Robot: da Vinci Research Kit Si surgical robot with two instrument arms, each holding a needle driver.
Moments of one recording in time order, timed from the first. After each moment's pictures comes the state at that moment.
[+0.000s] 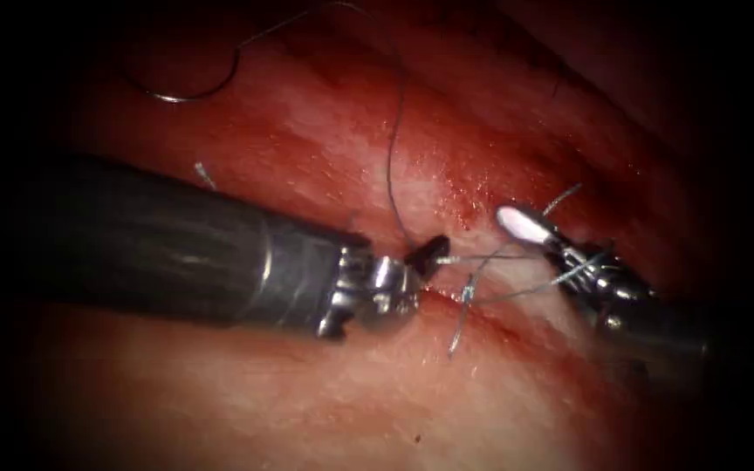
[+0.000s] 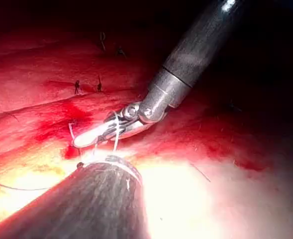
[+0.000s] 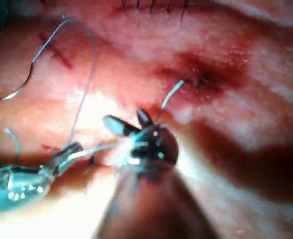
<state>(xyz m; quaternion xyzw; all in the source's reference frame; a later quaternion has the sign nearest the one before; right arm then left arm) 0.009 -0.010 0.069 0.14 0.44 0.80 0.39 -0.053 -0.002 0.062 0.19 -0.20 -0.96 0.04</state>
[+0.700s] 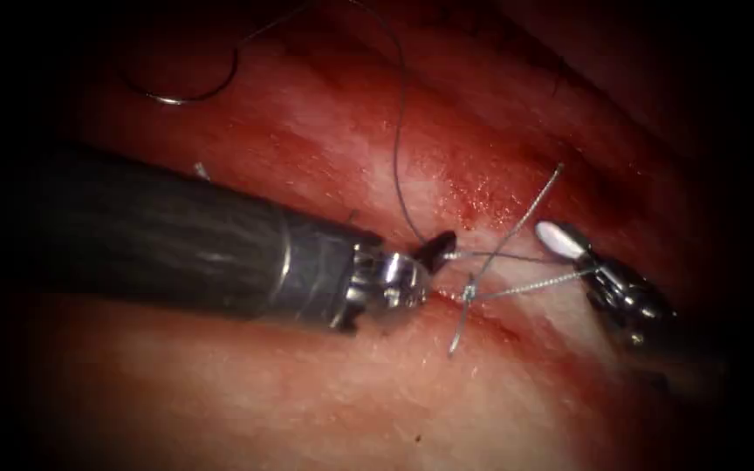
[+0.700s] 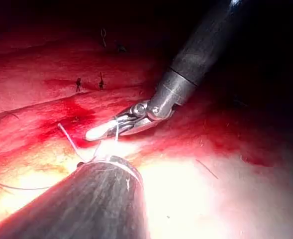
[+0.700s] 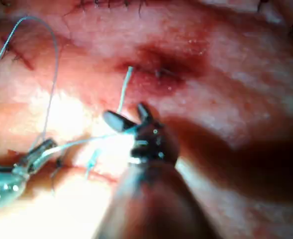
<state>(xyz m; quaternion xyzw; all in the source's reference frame) 0.005 -0.011 0.070 0.06 0.43 0.82 0.38 -0.054 -0.002 0.063 0.20 -0.21 -0.96 0.06</state>
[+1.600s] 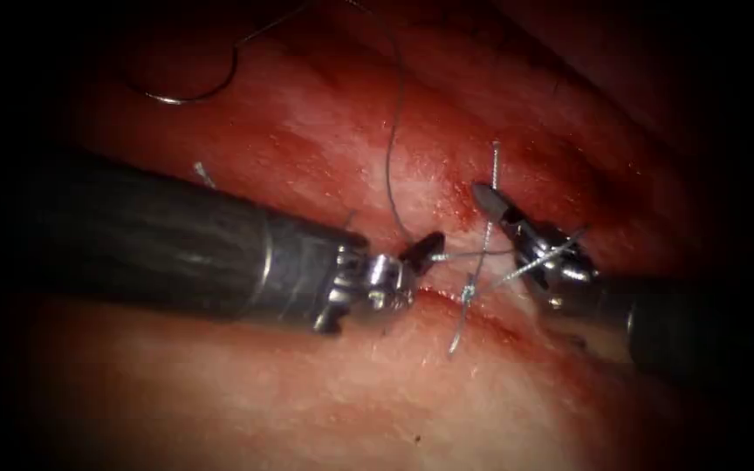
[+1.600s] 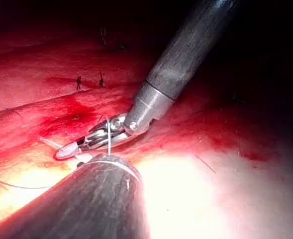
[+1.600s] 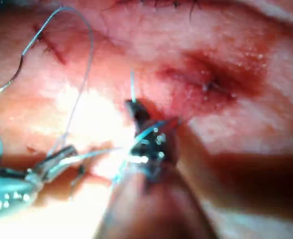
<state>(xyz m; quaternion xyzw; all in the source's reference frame) 0.012 -0.008 0.072 0.08 0.37 0.81 0.45 -0.052 -0.002 0.063 0.21 -0.21 -0.95 0.06</state>
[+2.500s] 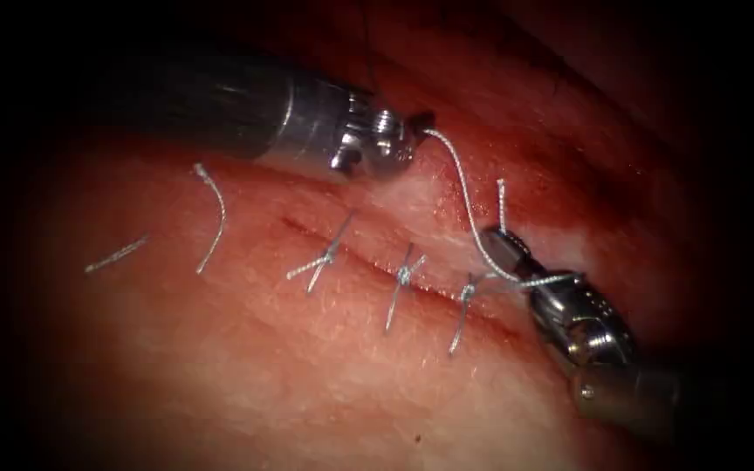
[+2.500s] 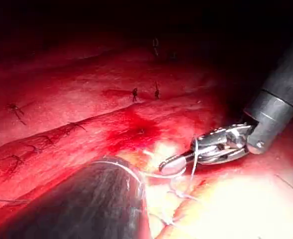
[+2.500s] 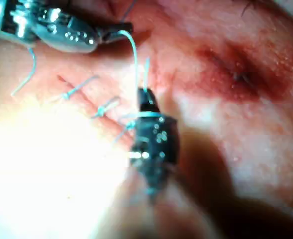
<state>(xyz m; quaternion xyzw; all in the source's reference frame) 0.013 -0.011 0.066 0.00 0.44 0.68 0.59 -0.052 0.010 0.072 0.16 -0.18 -0.97 0.05</state>
